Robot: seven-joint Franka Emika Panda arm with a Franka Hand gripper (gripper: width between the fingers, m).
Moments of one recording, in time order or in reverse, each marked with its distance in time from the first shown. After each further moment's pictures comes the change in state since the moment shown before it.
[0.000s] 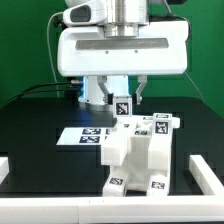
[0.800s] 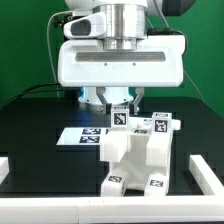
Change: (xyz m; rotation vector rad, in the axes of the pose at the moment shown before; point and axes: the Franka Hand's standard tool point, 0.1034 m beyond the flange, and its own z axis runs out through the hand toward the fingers) arm -0.015 0.002 0.017 -0.014 -0.024 0.000
